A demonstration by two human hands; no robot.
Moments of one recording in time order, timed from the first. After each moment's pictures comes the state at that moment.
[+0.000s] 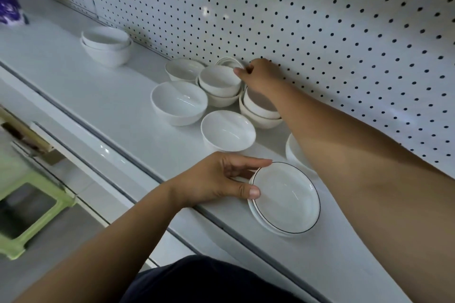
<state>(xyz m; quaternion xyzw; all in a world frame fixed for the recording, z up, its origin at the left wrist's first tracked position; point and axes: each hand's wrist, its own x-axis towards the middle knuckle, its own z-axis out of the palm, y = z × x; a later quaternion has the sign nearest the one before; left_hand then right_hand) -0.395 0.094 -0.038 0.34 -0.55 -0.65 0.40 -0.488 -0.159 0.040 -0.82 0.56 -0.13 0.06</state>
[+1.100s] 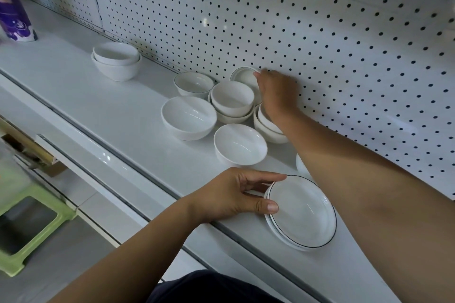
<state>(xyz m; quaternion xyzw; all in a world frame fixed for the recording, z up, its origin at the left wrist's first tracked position) -0.393 0.097 -0.032 0.34 -0.55 -0.65 0.39 -0.493 -0.153 0.025 -0.78 0.51 -0.22 -0.30</state>
